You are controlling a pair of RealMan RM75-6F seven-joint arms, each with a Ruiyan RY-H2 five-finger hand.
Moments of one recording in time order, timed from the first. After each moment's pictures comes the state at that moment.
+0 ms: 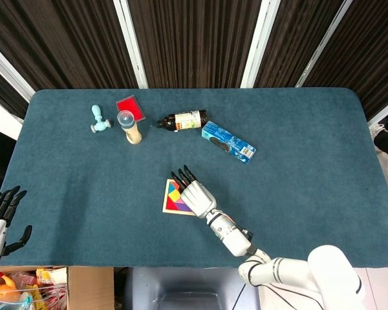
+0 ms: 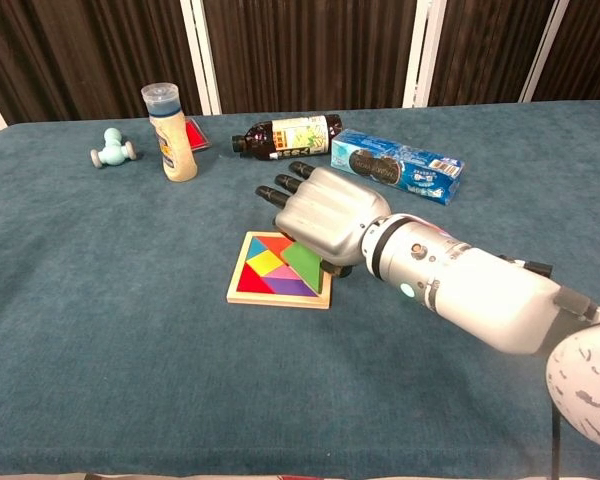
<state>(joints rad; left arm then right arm) -0.10 -1.07 -0.01 -1.55 1.58 1.51 -0.15 0.90 -1.94 0.15 -1.12 -1.23 0.97 -1.04</state>
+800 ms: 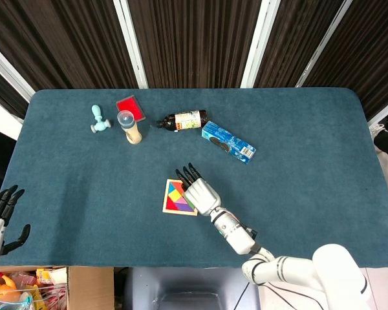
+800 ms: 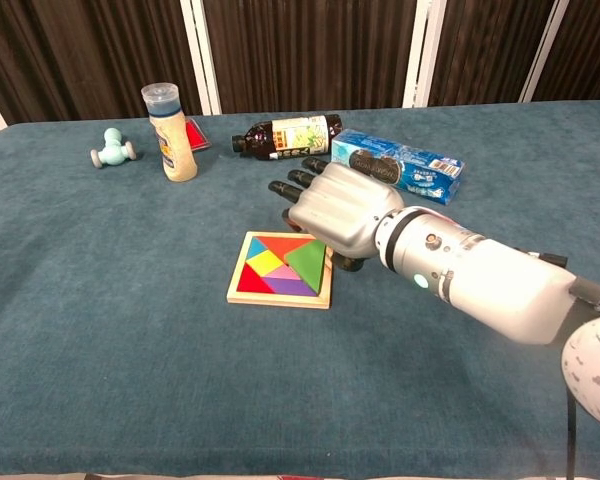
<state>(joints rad) -0.10 -1.06 -0.02 -1.56 1.56 1.51 -0.14 0.90 -1.90 0.14 -1.14 -1.21 0.96 -1.02</state>
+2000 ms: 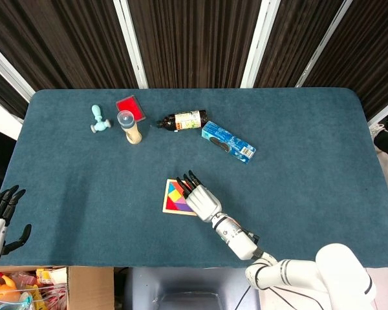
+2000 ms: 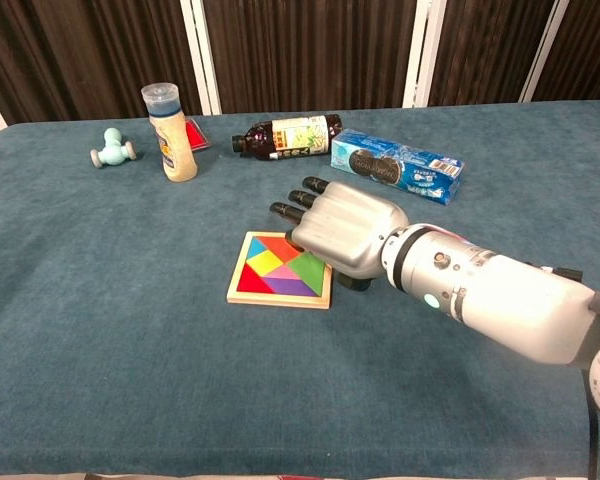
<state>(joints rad) -0.10 -1.08 -0.02 -1.55 1.57 1.51 -0.14 0.89 -1.87 0.10 -1.22 -1.17 0.96 -1.08</state>
